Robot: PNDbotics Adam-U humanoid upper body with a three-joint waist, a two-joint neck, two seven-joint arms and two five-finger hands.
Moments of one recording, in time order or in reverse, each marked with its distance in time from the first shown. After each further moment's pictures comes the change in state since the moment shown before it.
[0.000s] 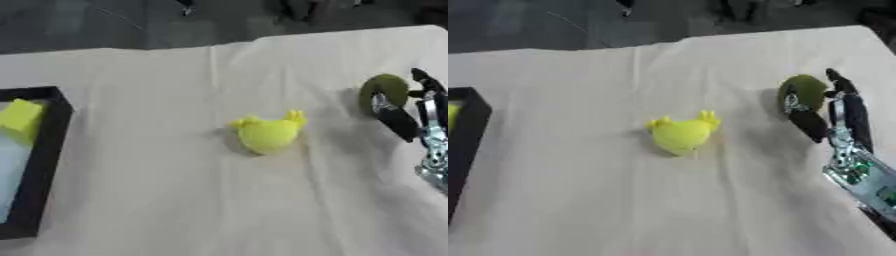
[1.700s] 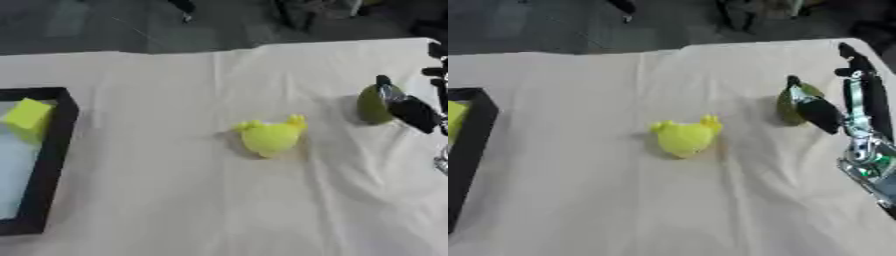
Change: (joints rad) left arm -0.008 -0.017 -0.023 0.019 -0.025 0.005 -0.020; right arm -0.035 -0.025 0.015 -0.078 0.040 0.006 0.006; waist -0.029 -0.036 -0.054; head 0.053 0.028
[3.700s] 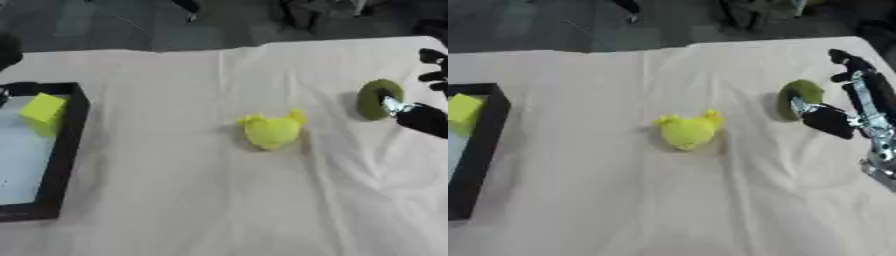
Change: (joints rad) left arm 0.009 -0.010 -0.002 0.025 -0.002 -0.017 -0.006; right arm -0.088 -0.070 0.162 -0.051 -0.039 0.028 0.137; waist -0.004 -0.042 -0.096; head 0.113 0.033
